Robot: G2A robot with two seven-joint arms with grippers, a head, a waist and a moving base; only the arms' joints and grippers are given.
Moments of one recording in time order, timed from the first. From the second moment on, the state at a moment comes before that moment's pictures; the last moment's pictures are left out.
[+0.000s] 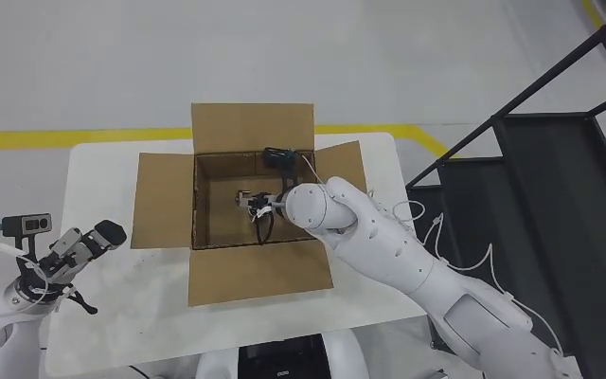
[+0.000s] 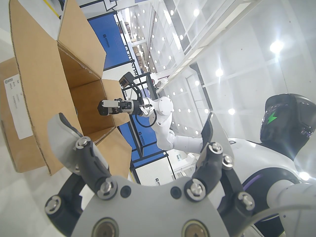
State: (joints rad) left arm 1.64 -0.97 -1.83 -1.47 -0.82 -0.62 -1.20; right arm -0.81 -1.33 0.69 -1.54 -0.43 0.71 0.83
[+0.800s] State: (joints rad) left arm 1.64 -0.97 -1.83 -1.47 -0.82 -0.62 -1.20; right arm -0.59 -1.56 0.46 -1.02 -0.29 0.72 0.74
